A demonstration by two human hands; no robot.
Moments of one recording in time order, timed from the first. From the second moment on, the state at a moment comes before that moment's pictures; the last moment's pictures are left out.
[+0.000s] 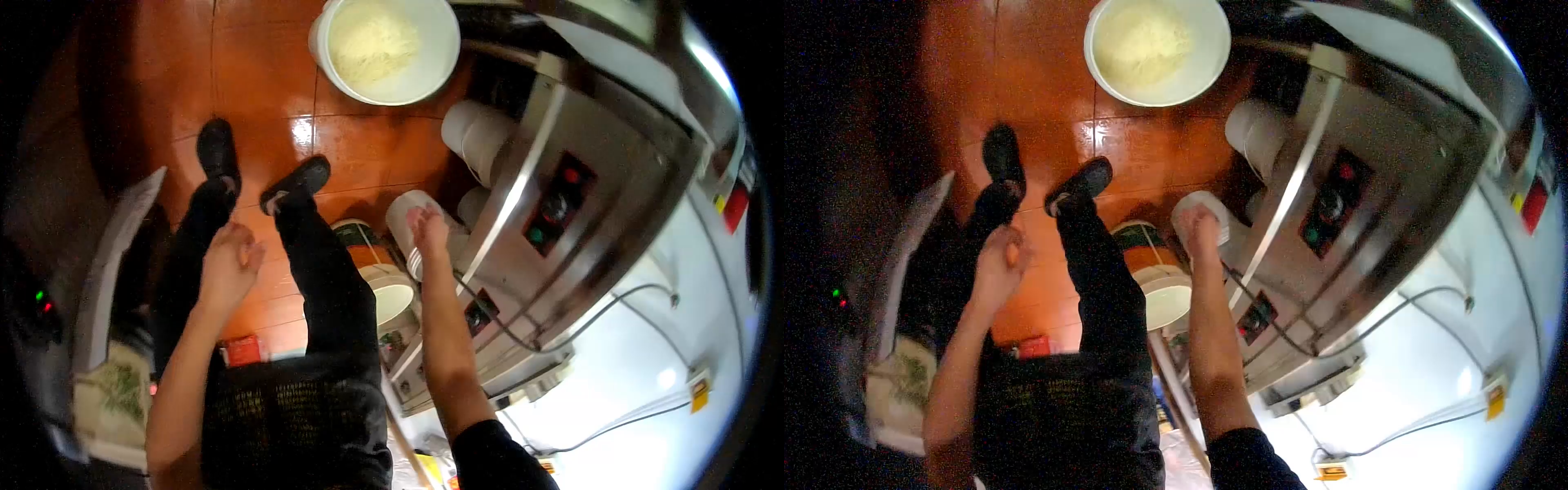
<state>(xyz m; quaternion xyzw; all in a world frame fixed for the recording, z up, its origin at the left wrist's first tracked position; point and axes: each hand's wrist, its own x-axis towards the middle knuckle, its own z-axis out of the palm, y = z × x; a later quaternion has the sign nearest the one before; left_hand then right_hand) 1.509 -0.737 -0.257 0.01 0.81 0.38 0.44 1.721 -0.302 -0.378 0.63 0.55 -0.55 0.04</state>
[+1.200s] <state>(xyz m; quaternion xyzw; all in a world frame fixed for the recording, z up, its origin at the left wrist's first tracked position) 1.478 -0.730 -0.277 -0.16 0.70 0.45 0.54 1.630 -0.197 -0.464 0.63 0.04 -0.71 -0.32</state>
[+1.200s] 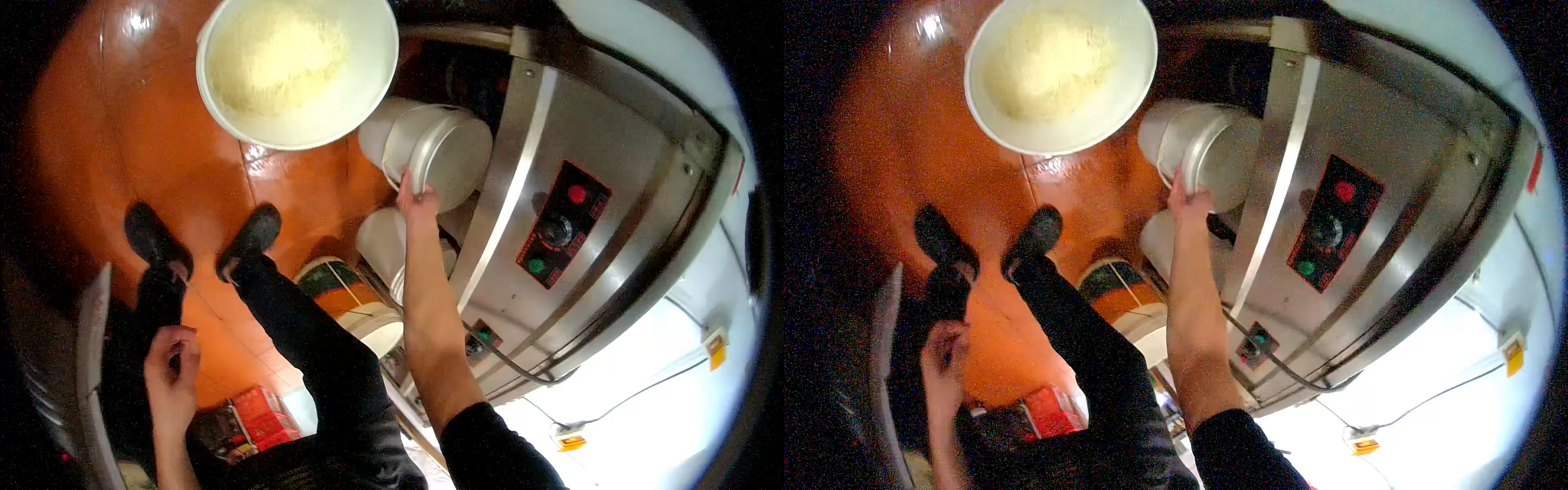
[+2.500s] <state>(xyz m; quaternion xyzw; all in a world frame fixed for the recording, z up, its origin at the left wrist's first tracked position) 1.345 -0.502 -0.433 -0.06 0.67 0.59 0.45 1.767 -0.640 -0.446 0.60 0.14 -0.79 -0.02</state>
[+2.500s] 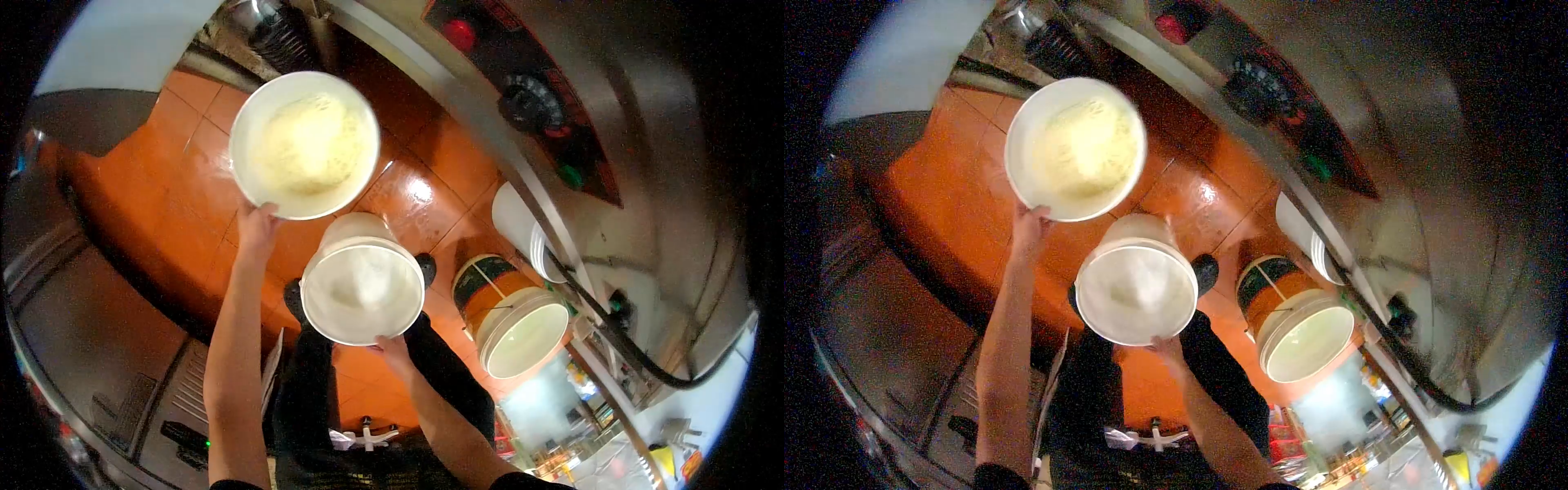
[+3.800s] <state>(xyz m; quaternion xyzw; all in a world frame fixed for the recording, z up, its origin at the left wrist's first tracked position) 1.529 -0.719 -0.384 -0.01 0.79 0.39 0.48 1.622 -0.565 -0.248 0.27 0.79 -0.35 0.42</state>
